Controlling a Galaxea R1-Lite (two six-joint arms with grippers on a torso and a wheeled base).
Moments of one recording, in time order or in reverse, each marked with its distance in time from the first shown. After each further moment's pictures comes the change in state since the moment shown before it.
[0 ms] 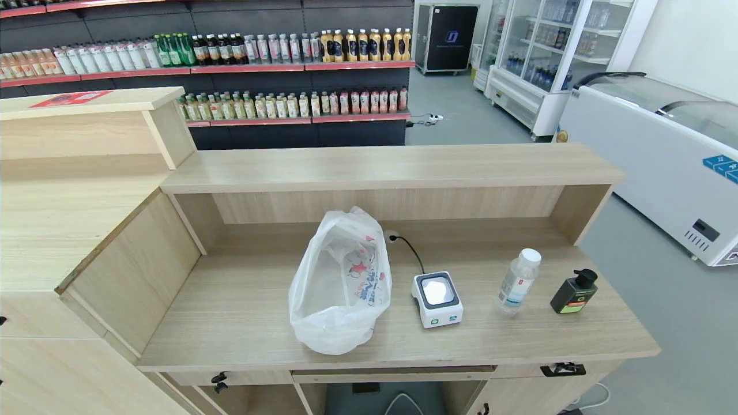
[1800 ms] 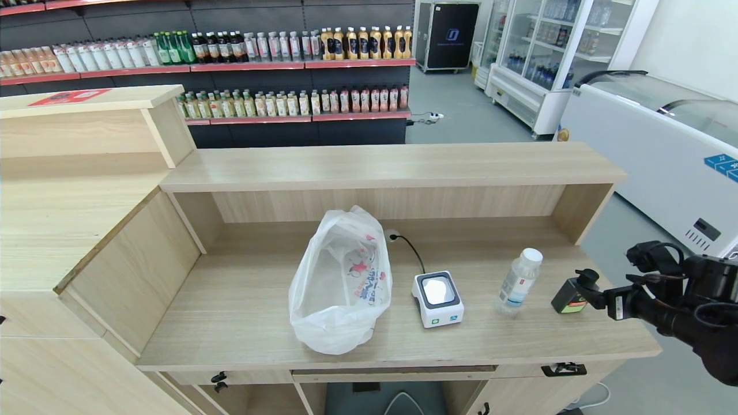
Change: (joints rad) left arm 0.000 0.000 0.000 0.000 0.000 0.000; right arm -0.291 1.713 -0.108 -1.240 0.346 -0.310
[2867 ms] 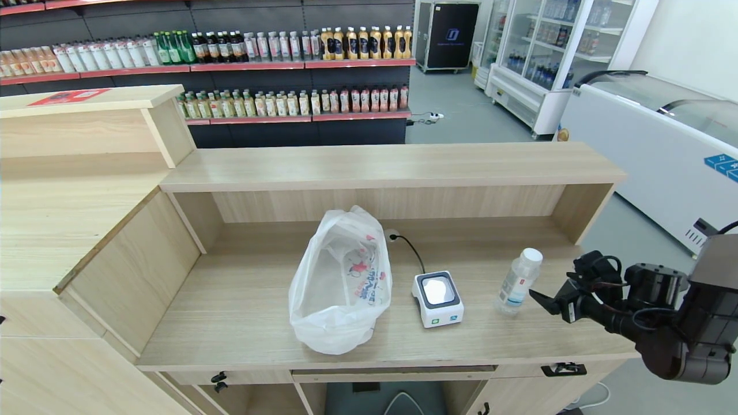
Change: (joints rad) left arm 0.000 0.000 0.000 0.000 0.000 0.000; right arm 0.094 0.265 -0.144 -0.137 0.168 -0.065
